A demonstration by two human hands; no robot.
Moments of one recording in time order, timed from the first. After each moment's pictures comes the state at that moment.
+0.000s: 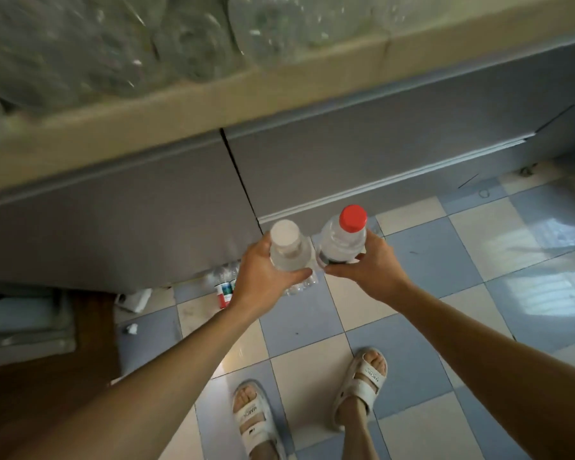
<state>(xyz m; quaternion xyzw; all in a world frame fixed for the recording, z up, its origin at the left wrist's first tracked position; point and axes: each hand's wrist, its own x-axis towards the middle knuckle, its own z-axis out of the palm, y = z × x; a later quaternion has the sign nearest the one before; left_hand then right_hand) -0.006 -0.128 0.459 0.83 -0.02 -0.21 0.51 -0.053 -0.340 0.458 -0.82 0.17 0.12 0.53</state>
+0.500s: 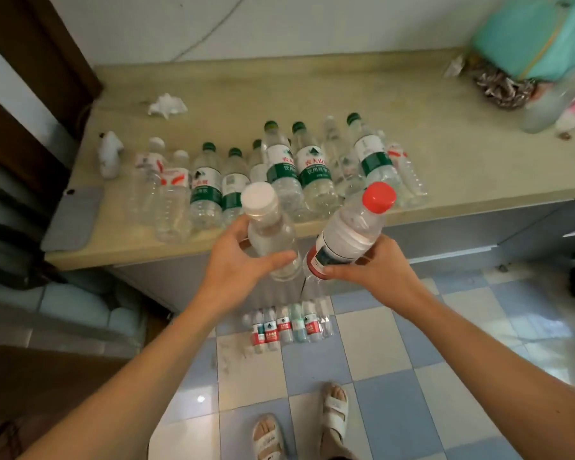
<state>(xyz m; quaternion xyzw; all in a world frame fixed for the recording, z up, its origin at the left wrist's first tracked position) 0.007 0.050 0.804 0.77 -0.06 -0.08 0.64 -0.034 -0.198 0.800 -0.80 0.07 0.08 0.59</state>
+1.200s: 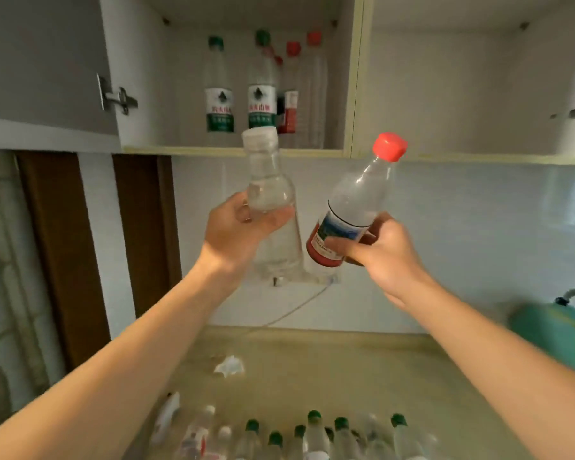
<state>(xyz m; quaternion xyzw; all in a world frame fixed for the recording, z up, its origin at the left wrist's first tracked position) 0.190 0.068 1.199 0.68 -0.16 0.25 0.67 0.207 -0.153 1.184 -0.72 -0.18 -0.20 0.64</state>
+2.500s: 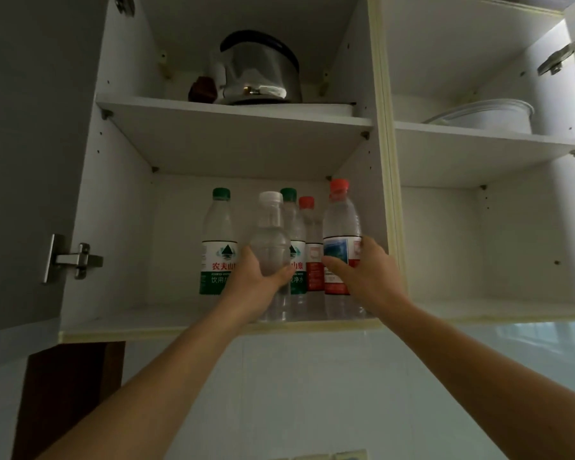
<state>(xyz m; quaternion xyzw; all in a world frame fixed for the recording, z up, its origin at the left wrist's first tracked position) 0.419 0.134 1.374 0.76 -0.24 0.28 0.54 0.407 -0.063 1.381 -0.80 -0.03 -0.47 0.36</state>
